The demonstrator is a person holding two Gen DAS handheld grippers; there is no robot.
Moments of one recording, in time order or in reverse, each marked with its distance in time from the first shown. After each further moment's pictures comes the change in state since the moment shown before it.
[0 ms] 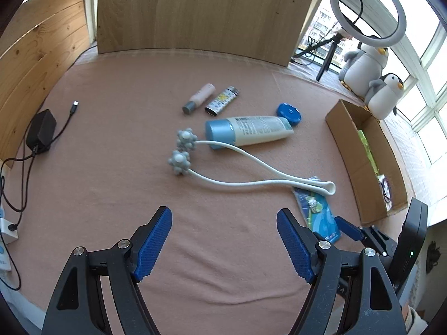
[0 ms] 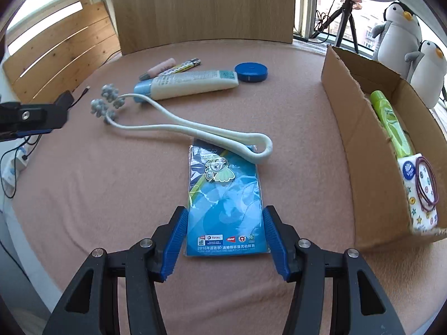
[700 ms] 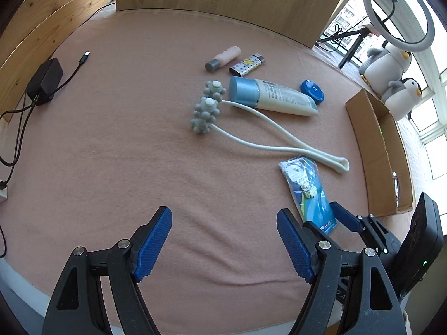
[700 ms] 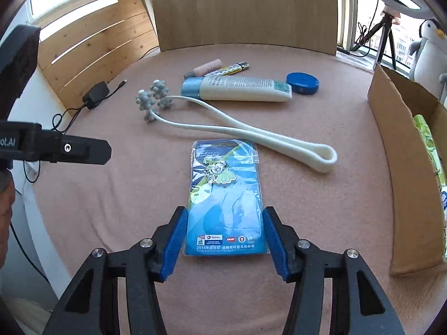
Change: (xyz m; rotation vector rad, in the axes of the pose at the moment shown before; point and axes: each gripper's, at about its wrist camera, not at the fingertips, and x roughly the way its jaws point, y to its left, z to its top) left arm 0.014 0.030 -0.019 -0.140 0.111 0.025; right arm 0.008 0.028 0.015 -0.090 -0.024 0.168
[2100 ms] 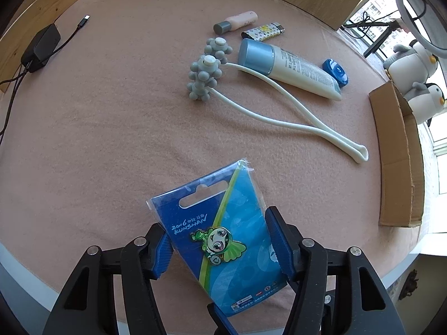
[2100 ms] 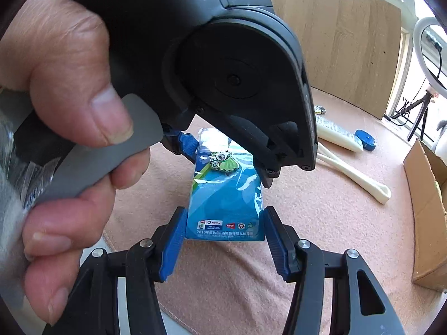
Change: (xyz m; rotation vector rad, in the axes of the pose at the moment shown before) left arm 0.012 -0.008 -0.012 -0.089 0.120 0.054; right arm -0.024 0.115 -0.043 -0.274 -0.147 -0.006
